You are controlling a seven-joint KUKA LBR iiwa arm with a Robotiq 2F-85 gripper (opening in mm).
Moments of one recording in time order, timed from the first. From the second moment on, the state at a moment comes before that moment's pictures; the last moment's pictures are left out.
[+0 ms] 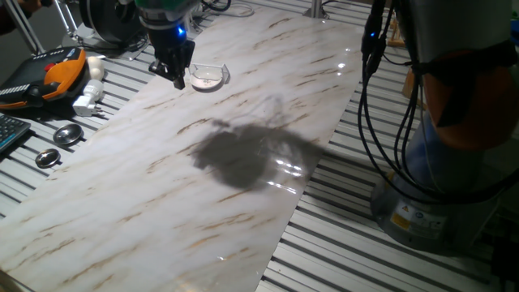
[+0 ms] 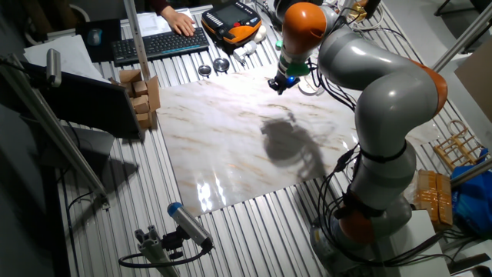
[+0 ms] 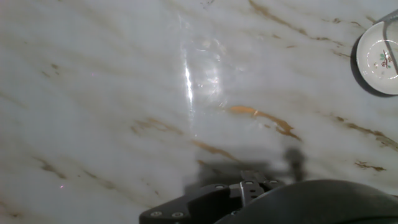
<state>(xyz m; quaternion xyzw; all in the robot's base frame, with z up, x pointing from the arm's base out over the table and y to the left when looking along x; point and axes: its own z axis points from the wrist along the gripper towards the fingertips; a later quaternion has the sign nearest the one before) 0.574 0.053 0.209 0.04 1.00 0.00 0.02</state>
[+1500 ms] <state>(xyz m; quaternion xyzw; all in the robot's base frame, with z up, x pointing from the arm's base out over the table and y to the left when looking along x) 0.576 0.053 0.206 0.04 1.00 0.00 0.02</state>
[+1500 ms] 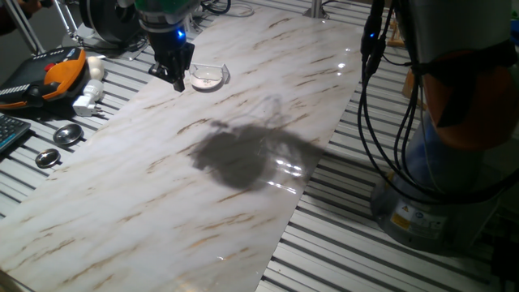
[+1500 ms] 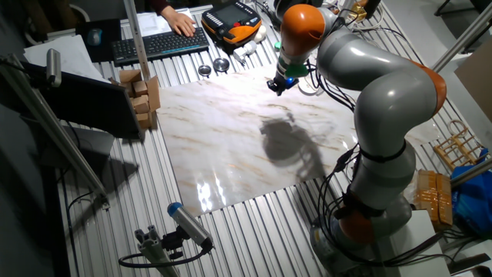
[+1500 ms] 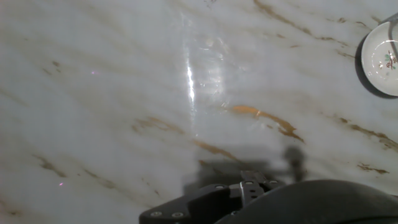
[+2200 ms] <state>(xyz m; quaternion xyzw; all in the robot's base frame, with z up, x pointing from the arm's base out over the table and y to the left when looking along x) 0.579 0.051 0.208 0.03 1.00 0.00 0.02</state>
